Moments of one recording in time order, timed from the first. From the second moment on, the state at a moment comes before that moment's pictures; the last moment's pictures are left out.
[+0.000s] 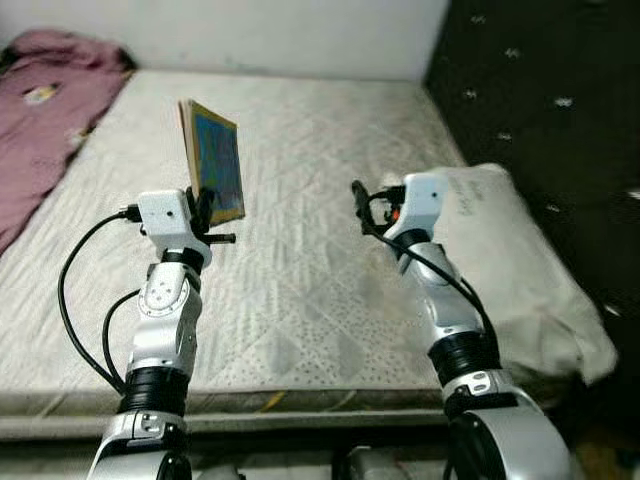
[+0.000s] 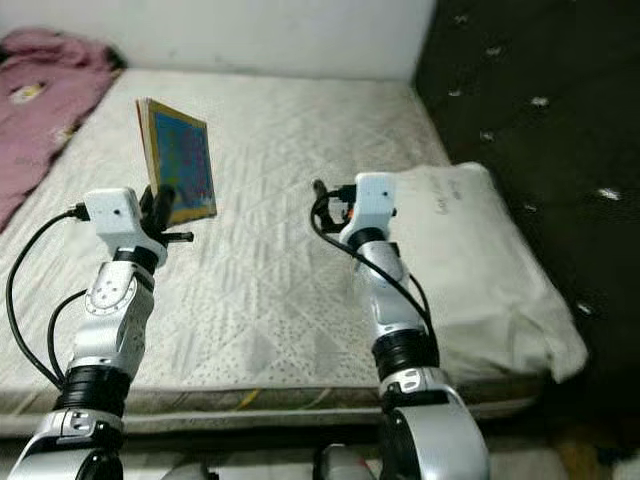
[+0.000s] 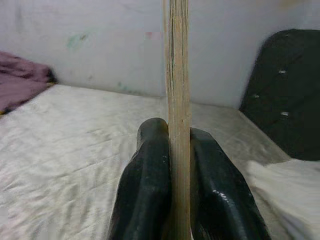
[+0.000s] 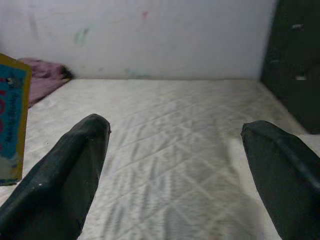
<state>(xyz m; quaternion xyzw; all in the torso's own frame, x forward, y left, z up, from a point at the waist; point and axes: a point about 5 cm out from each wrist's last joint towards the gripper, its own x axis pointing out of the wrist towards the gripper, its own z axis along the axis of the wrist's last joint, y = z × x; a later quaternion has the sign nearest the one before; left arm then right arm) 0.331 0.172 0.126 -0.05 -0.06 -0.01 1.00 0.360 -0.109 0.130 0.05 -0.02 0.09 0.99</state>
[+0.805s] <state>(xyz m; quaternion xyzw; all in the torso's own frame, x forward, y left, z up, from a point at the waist) 0.332 0.156 0.121 -0.07 -0.04 -0.02 1.00 0.359 -0.120 0.126 0.04 -0.02 0.08 1.00</state>
